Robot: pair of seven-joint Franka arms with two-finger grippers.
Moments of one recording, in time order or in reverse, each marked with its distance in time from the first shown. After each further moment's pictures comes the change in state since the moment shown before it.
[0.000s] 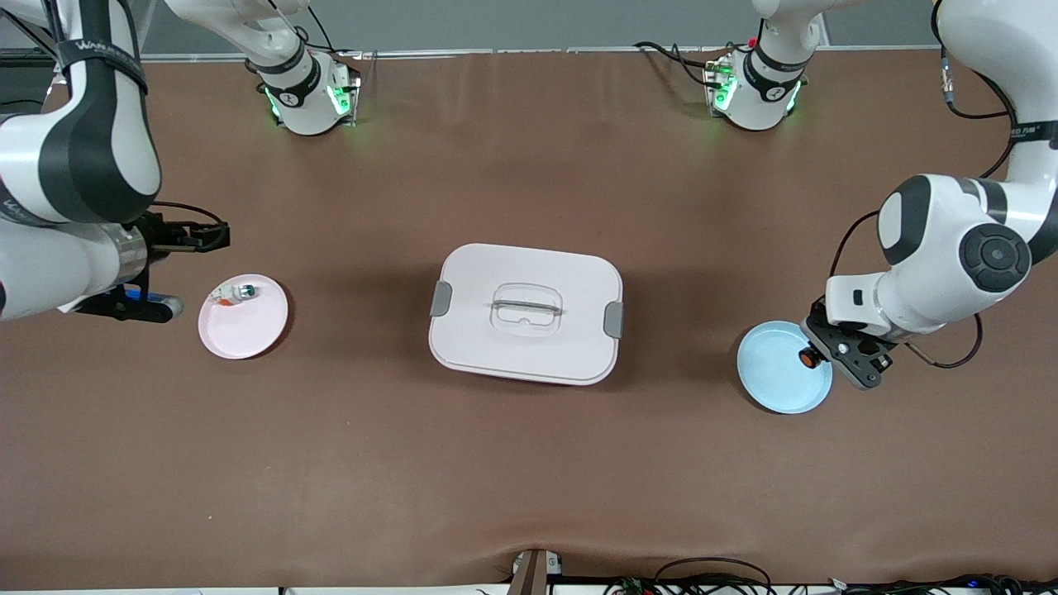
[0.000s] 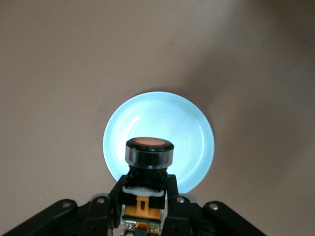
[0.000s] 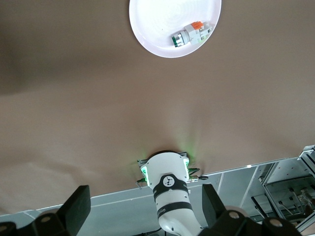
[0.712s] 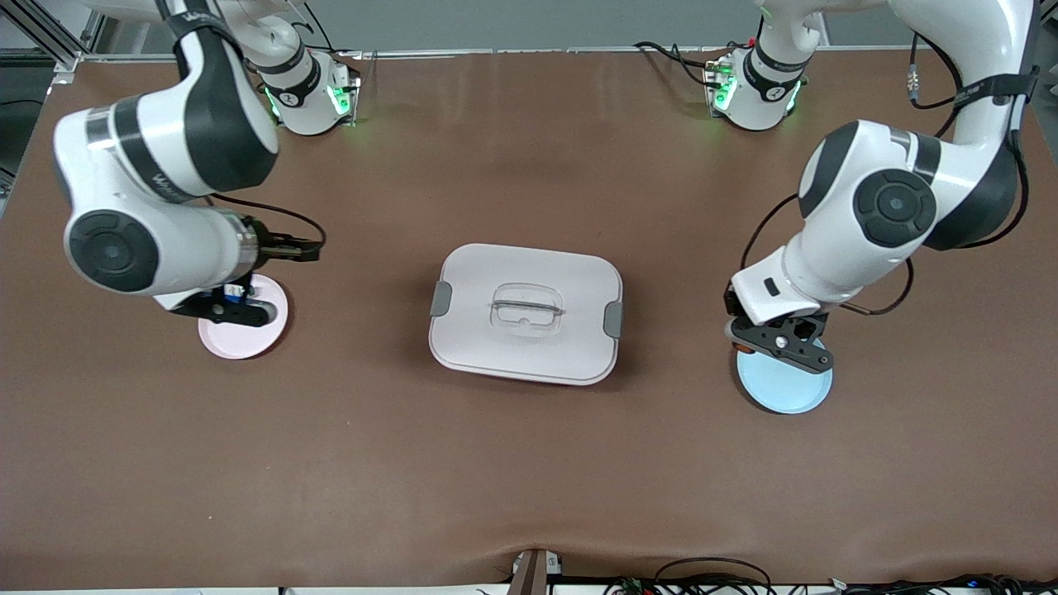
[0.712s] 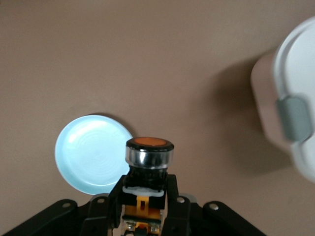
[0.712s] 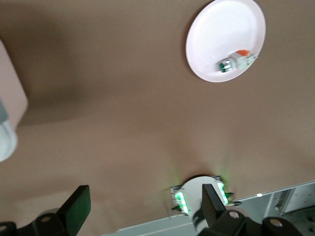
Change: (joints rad) left arm -0.237 -0.025 -0.001 0.246 -0.001 -0.321 -0.702; right arm 0.182 0.004 0.001 0.002 0.034 0.137 0.186
